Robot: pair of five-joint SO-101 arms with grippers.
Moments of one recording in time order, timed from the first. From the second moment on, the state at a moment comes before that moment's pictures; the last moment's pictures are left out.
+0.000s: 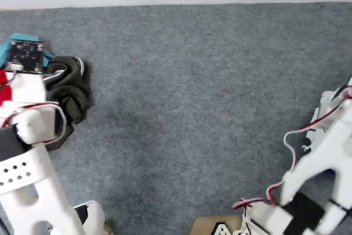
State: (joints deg) left arm -26.8 -39.4 17.3 89.3 -18.2; right arm 34.7 -13.7 -4.3 100.5 18.9
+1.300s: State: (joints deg) left arm -36.6 12.3 -4.6 75.3 -36.9; right arm 34.7 -23.5 12.7 100.5 18.9
